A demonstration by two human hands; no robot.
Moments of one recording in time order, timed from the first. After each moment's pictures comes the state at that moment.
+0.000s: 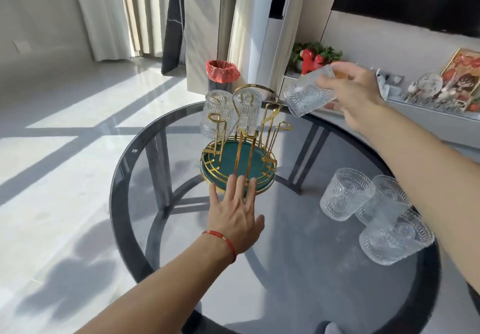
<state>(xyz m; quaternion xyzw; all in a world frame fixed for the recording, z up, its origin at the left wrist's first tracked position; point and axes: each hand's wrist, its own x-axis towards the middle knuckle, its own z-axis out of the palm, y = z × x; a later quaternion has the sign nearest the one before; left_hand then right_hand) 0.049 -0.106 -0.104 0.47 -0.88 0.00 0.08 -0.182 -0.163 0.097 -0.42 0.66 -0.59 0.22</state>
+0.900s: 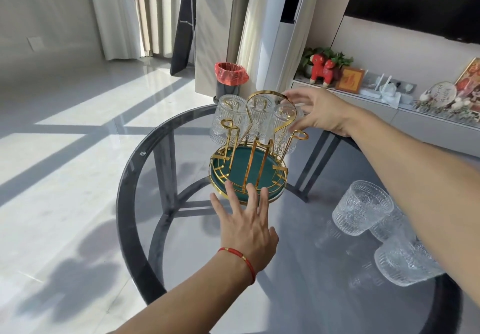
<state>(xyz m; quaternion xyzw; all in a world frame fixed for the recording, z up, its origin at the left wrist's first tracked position) 0.037 -0.097 -0.108 0.52 -0.85 0.00 0.06 -0.178 -0.222 0.066 -0.67 0.63 -0.27 0.28</state>
